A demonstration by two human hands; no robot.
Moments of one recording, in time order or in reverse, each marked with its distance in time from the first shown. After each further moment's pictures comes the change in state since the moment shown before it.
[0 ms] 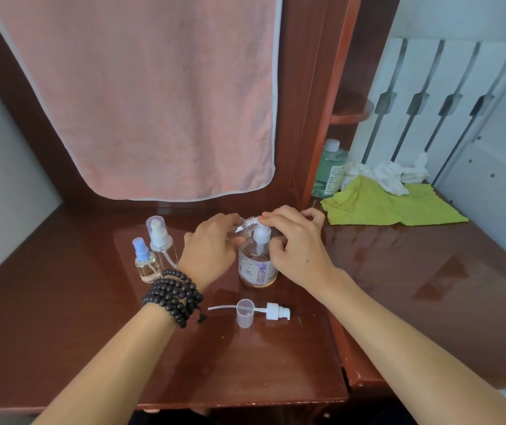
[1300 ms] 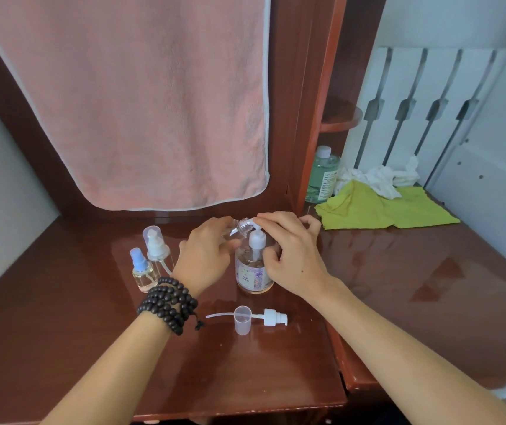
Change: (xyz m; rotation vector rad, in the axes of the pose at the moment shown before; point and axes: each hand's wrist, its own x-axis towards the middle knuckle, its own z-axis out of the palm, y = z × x) left_hand 0.001 0.002 -0.005 -0.094 0.038 0.008; right_hand -0.003 -0.003 -0.003 -0.019 0.047 -0.036
